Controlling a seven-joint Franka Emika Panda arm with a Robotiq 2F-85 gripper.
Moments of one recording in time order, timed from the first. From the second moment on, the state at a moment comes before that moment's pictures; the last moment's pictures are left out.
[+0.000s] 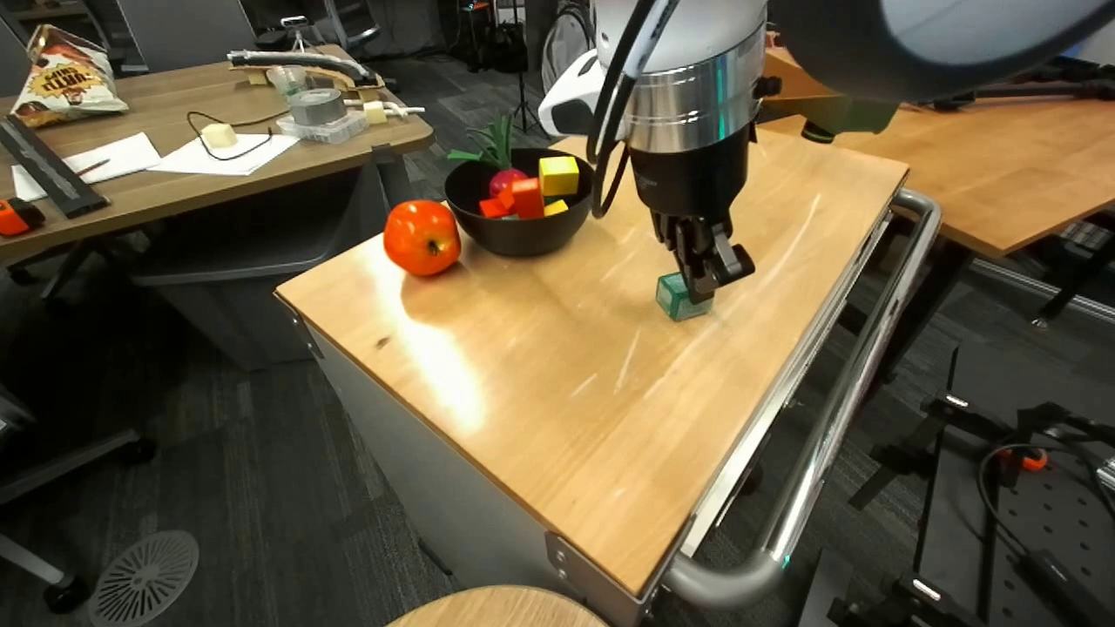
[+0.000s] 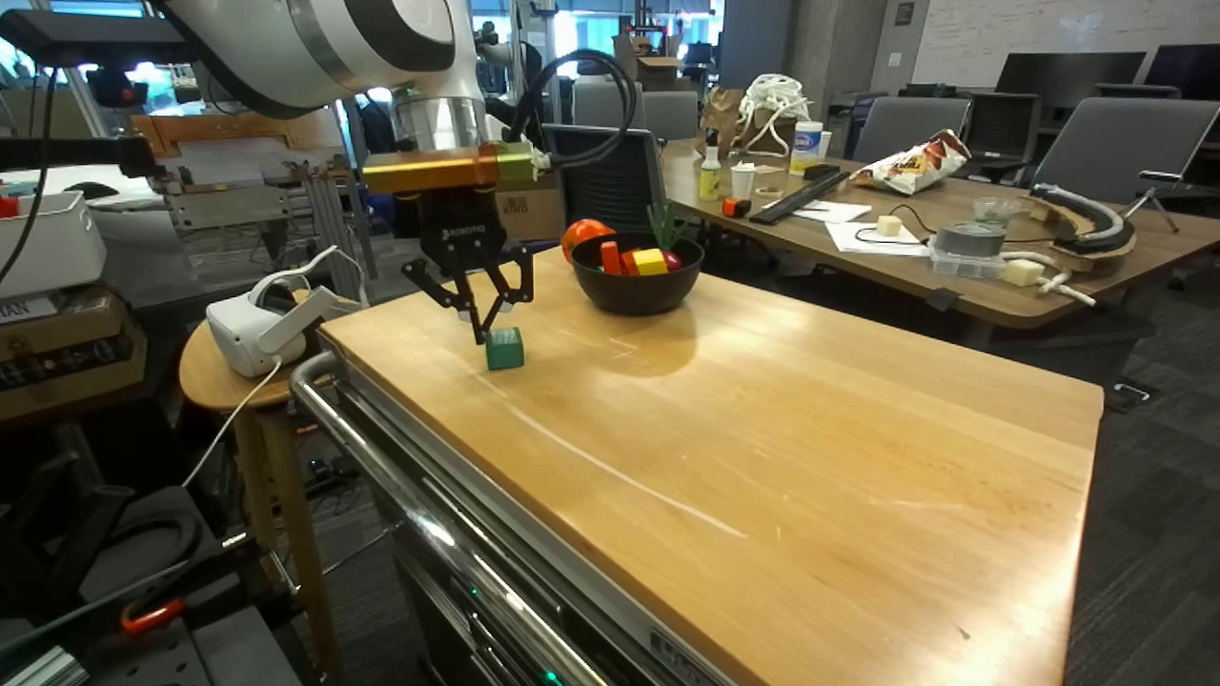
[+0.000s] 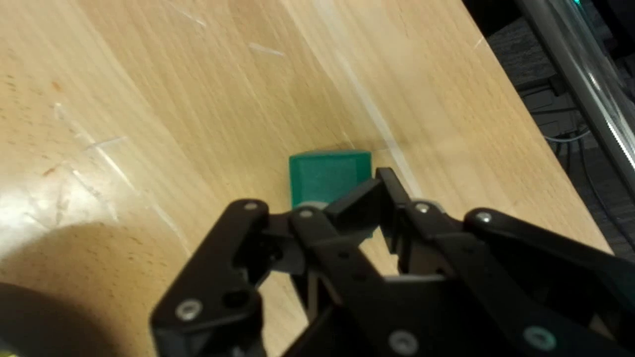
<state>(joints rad) 0.12 0.06 0.14 -2.32 -0.35 2.18 -0.48</state>
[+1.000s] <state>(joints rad) 0.12 0.00 0.10 -2.33 -0.40 2.26 -0.68</state>
